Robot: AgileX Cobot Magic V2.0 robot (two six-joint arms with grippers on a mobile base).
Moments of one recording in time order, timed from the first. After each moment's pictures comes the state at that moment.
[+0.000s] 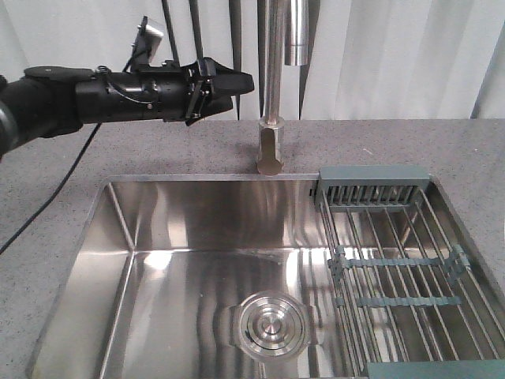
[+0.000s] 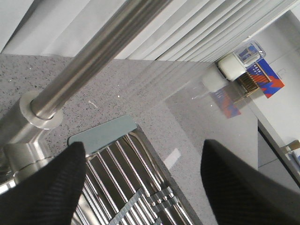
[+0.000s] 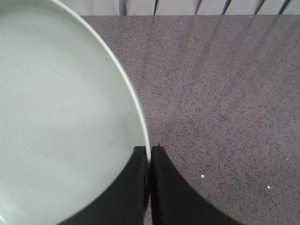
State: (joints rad) left arm -0.21 2.00 -1.66 -1.57 0.86 0.86; right arm 0.00 0.54 -1.09 -0.35 1.24 0.11
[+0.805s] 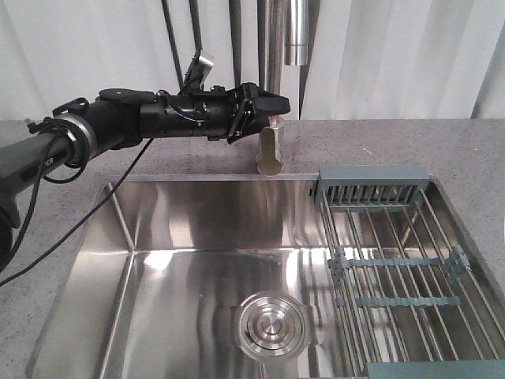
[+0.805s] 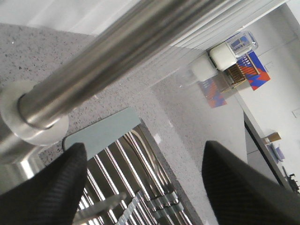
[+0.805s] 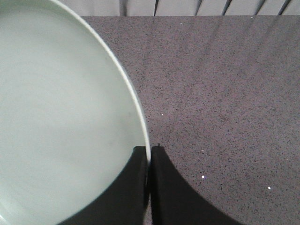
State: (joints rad) left arm -0.29 2.29 -1.93 -1.57 0.88 0.76; right arm 0.00 0.54 -1.09 -0.35 1.23 0.11
